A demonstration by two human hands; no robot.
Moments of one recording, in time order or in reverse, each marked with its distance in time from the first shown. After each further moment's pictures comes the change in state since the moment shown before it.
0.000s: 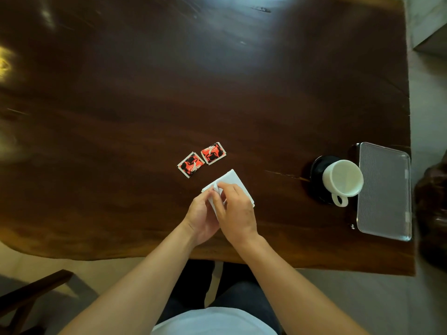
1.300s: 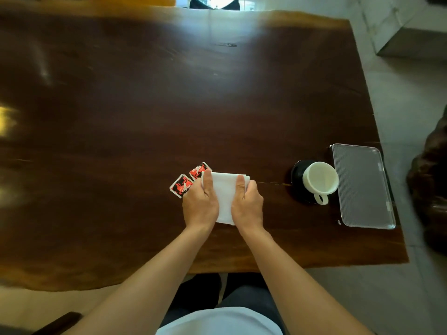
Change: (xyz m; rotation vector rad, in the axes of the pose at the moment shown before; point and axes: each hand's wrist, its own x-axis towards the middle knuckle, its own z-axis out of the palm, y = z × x) left_hand -0.019 0.020 0.083 1.184 0.621 0.793; right_hand 0.027 -0.003 -0.061 0.369 0.129 0.534
